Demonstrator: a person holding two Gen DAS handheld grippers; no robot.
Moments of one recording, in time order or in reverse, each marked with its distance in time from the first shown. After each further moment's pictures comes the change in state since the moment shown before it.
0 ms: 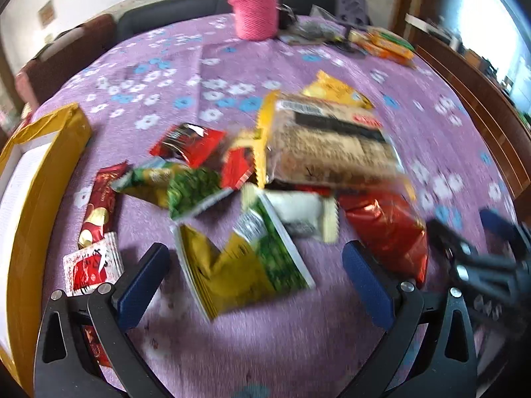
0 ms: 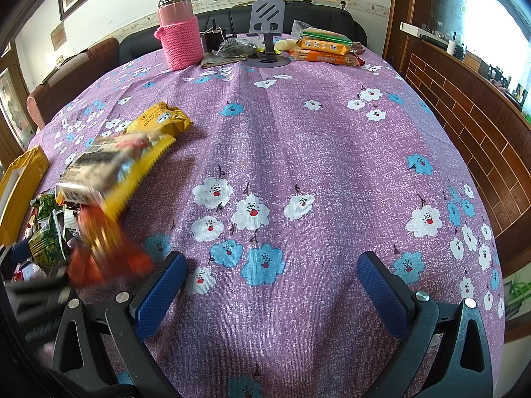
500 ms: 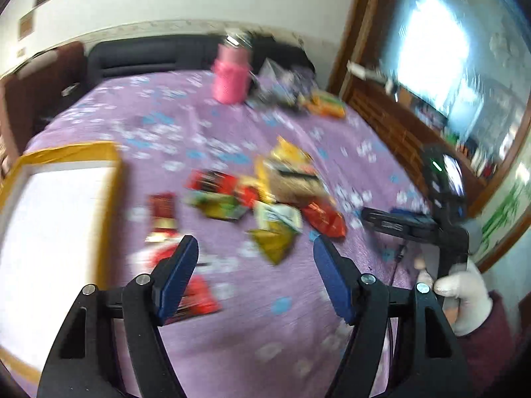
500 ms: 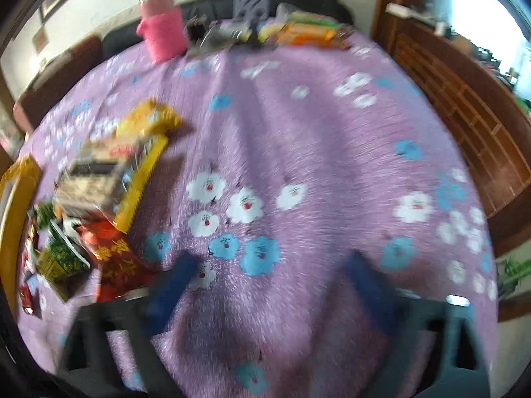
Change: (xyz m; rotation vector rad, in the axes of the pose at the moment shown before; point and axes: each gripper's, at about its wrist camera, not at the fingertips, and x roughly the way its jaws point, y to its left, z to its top) left arm -0.118 0.096 -0.086 -0.011 -0.232 -0.270; right arm -0.014 -0.007 0.005 0.078 0.052 -0.037
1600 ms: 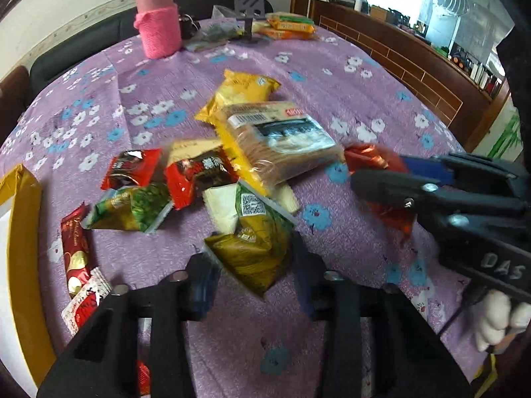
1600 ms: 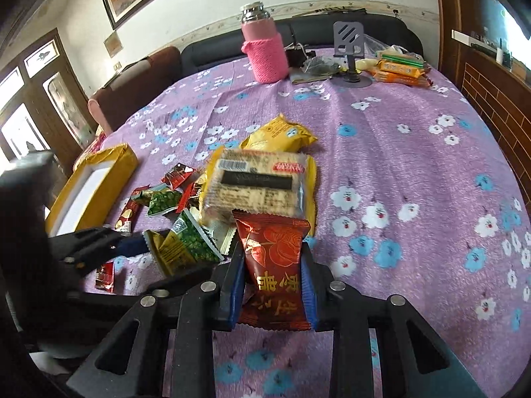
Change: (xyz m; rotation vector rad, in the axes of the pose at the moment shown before) left arm 0.152 -0.081 0.002 0.290 0.250 -0.025; right arm -0.035 0.047 -0.017 -0.131 -0.080 0.326
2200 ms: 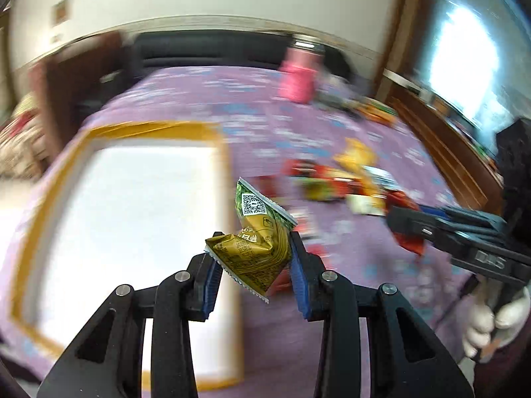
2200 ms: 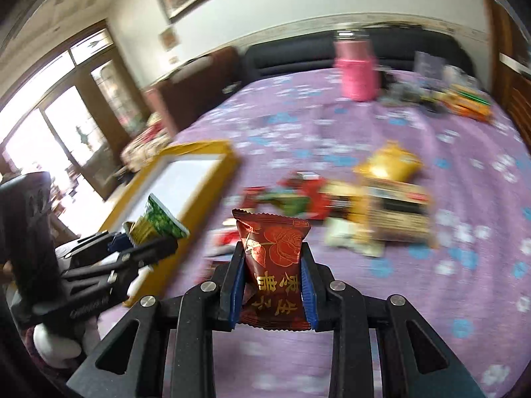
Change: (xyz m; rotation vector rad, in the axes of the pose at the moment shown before) left arm -0.162 0.133 -0.109 -0.402 -0.209 0.191; right arm -0.032 0.122 0.005 -0.137 -0.001 0.234
